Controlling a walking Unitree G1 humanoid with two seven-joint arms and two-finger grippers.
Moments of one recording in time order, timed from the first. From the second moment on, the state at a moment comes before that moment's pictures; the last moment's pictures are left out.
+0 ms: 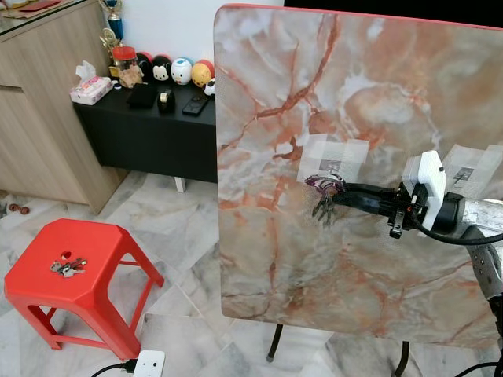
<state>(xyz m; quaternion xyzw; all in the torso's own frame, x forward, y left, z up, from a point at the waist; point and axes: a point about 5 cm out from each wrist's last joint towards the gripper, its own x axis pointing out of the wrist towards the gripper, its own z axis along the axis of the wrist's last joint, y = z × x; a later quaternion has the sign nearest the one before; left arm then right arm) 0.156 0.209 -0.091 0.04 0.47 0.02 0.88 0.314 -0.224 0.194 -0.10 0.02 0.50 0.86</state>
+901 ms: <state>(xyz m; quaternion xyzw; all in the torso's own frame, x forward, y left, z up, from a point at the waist) 0.156 0.209 -0.091 0.04 0.47 0.02 0.88 0.329 -0.226 0.191 -0.09 0.02 0.48 0.87</state>
